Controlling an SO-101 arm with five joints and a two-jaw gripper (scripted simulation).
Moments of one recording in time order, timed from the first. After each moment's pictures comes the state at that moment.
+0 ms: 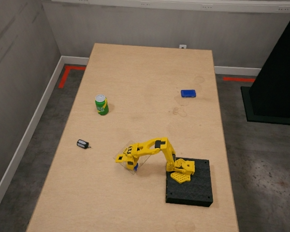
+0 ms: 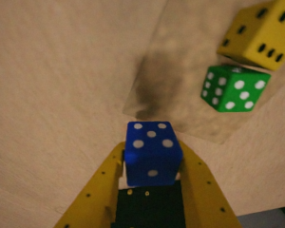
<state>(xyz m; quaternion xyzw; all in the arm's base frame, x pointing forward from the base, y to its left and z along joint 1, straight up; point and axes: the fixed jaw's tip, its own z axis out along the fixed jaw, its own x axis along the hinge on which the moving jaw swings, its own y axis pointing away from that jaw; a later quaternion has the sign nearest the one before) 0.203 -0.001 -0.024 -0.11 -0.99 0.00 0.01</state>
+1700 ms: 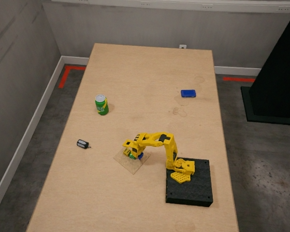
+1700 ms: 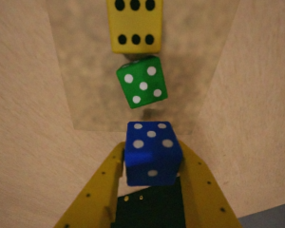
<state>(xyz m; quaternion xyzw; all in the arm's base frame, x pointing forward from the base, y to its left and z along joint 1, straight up) 0.190 -0.060 -0.019 -0.26 -0.97 0.00 -0.01</state>
